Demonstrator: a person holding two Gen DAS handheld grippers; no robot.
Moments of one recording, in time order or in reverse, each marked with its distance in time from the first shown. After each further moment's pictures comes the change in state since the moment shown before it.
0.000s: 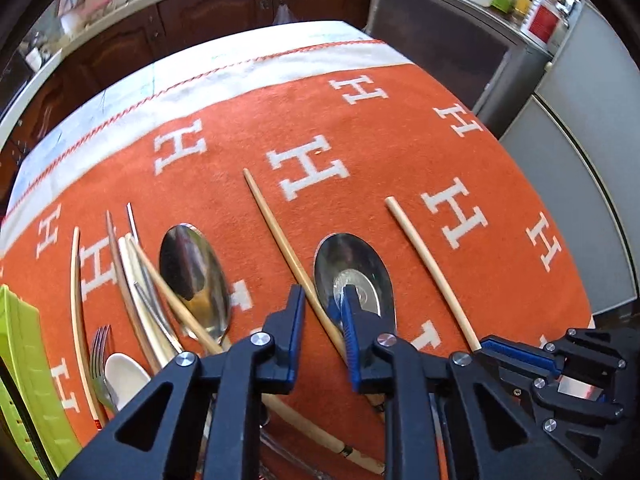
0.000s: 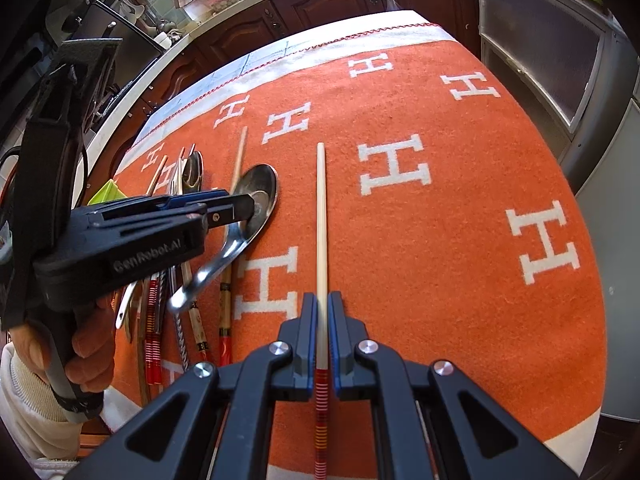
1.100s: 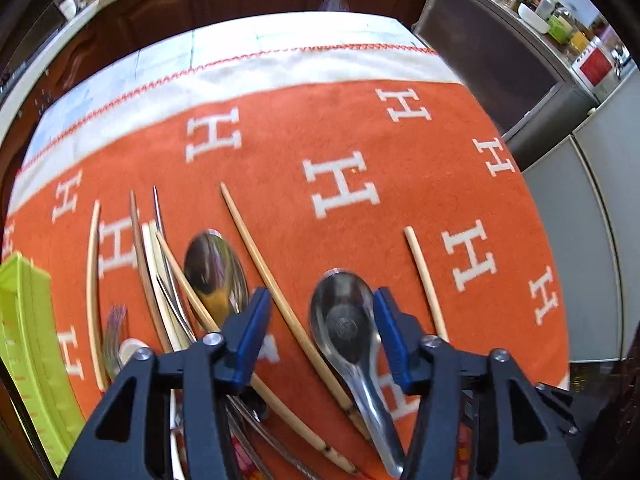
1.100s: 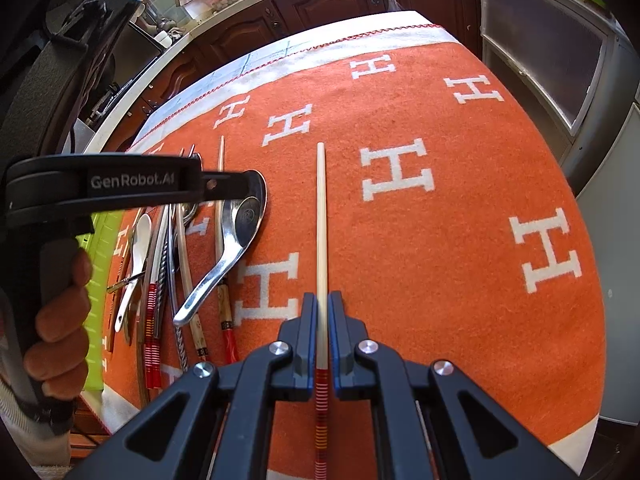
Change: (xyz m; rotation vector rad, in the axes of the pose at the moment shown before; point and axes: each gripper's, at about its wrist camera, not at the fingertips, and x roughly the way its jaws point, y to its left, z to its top) left arm -0.005 0.018 0.031 -0.193 0.095 0.050; right arm 0.000 0.000 0.003 -0.003 0.002 0.002
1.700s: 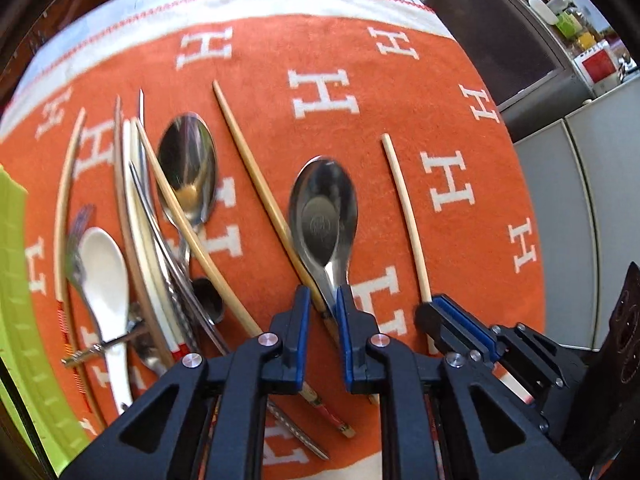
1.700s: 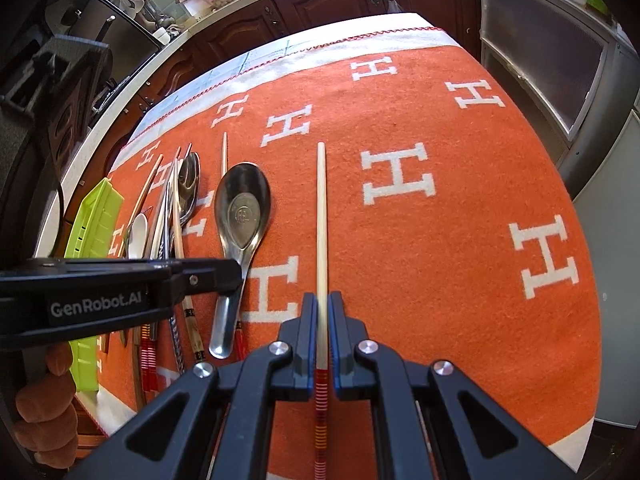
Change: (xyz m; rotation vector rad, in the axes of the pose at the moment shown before) left arm -0.007 -0.011 -0.046 -0.093 0.155 -0.082; right arm 0.002 0.004 0.001 -0.009 0.000 -0.023
